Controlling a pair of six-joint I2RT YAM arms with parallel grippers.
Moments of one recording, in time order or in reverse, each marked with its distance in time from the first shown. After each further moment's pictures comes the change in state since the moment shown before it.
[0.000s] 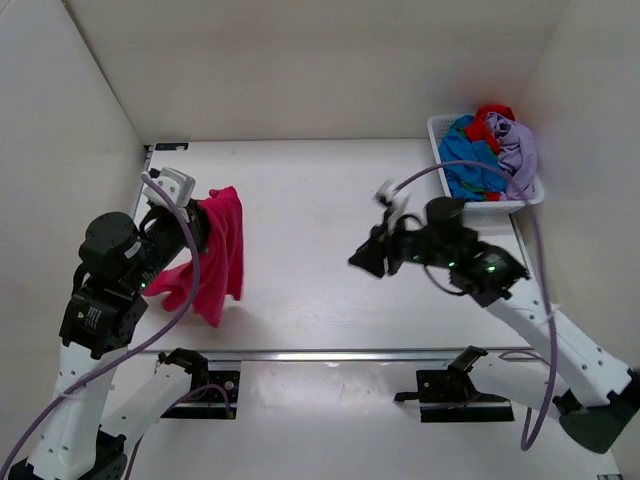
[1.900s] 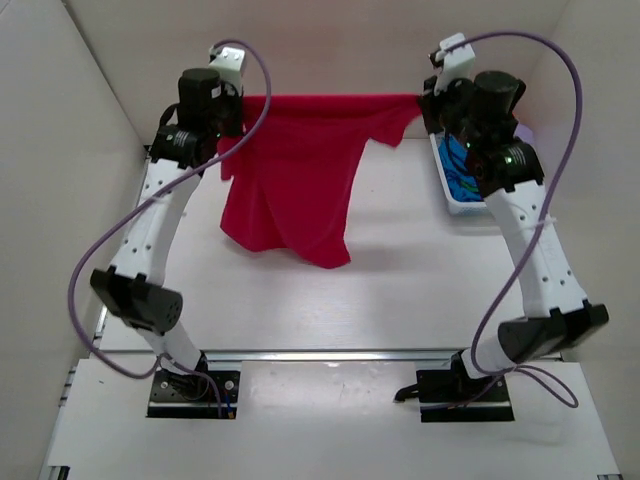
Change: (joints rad) left arm 0.086 0.934 0.696 -0.065 -0.283 0.031; right arm -0.298 0.503 0.678 0.062 0.341 -0.359
